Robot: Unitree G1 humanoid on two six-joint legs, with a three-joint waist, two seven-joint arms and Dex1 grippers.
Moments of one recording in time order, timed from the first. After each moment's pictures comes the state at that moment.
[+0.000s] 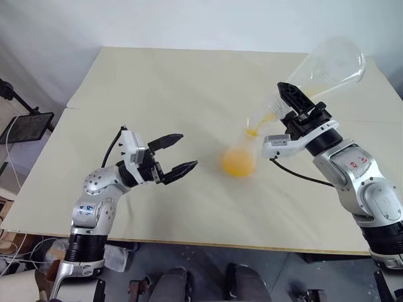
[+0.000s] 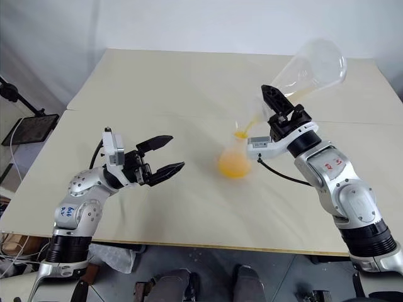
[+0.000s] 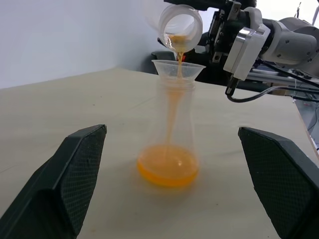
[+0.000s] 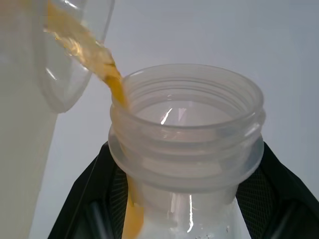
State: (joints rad) left arm -0.38 0.41 0.08 -0.08 -0.55 0.20 -0.92; right arm -0.49 -0.81 0.12 -0.23 -1.00 -0.13 0.14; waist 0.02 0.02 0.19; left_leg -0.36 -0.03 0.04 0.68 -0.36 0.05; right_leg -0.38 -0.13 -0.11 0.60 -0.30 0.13
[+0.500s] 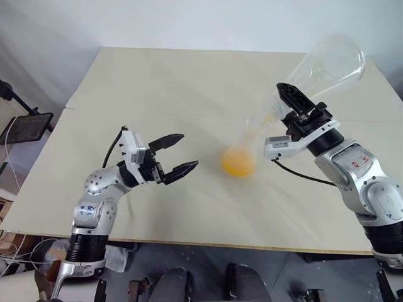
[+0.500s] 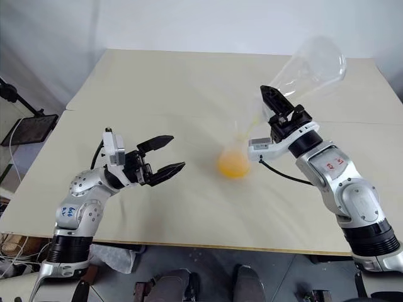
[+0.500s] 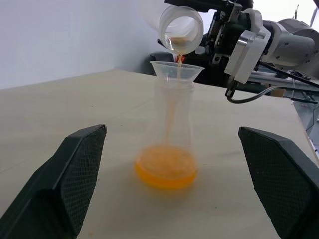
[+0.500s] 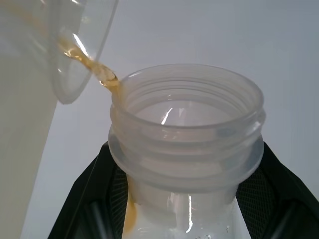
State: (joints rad) left arm -0.38 0.40 0.08 -0.08 -0.55 0.20 -0.92; right arm -0.49 -0.82 0.11 -0.22 -1.01 -0.18 0.11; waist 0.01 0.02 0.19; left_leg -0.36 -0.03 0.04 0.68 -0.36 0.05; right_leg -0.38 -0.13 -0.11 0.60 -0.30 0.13
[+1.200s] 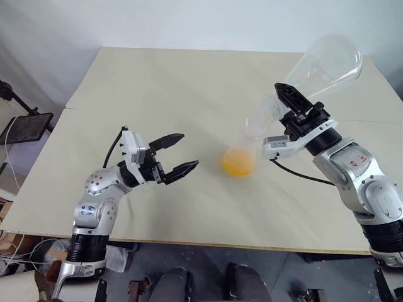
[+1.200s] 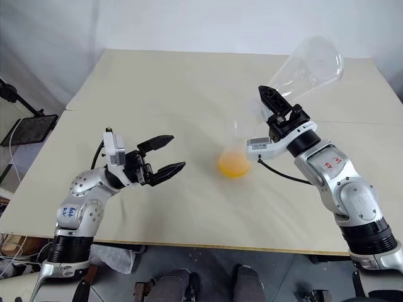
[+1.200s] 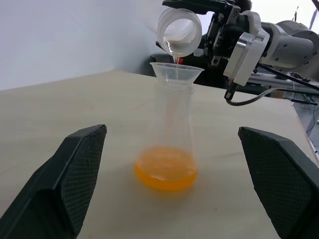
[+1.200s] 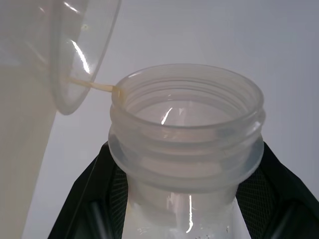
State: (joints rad) left arm -0.38 0.40 0.08 -0.08 -0.55 0.19 -0.92; right arm -0.50 -0.81 0.11 -0.21 -1.01 -0.18 0.13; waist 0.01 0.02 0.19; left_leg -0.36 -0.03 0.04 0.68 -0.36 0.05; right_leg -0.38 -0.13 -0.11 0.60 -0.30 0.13
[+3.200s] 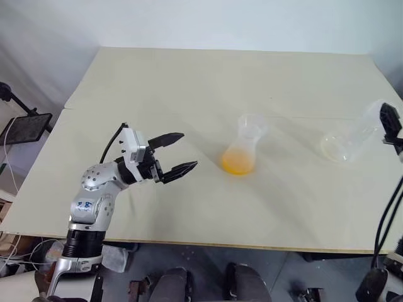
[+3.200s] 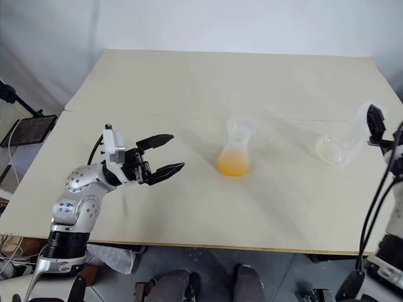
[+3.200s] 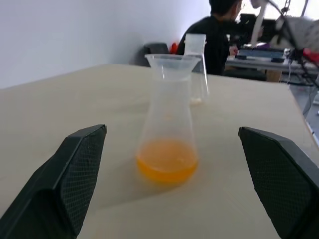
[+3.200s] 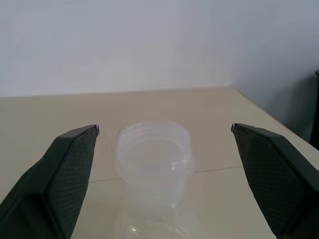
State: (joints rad) left arm -0.40 0.45 0.07 -0.06 -0.51 0.19 -0.96; right arm -0.33 -0.66 -0.76 -0.04 0.52 0.48 0.44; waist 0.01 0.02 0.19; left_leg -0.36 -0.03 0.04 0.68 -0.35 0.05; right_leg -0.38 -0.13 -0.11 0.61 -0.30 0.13
